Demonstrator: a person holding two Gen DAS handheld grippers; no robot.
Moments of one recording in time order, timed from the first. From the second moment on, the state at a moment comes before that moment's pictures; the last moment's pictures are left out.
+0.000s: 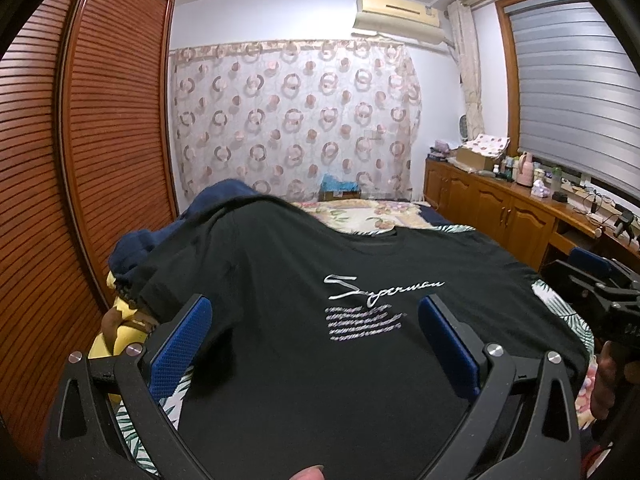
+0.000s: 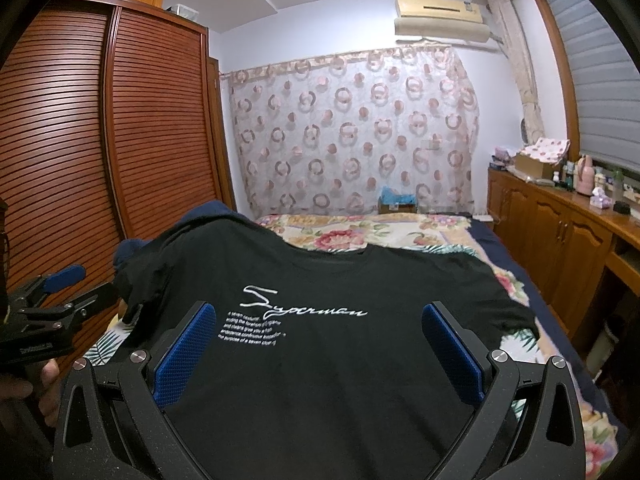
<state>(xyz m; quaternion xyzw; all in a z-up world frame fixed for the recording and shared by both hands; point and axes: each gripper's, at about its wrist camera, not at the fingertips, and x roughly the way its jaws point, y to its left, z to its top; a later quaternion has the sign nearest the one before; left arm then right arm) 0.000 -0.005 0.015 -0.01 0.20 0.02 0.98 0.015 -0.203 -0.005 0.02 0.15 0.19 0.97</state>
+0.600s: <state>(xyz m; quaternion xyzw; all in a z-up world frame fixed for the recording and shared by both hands) 0.007 0.057 -0.025 -0.04 0.24 0.06 0.97 0.058 -0.191 0.000 -0.01 0.19 0.23 0.95</state>
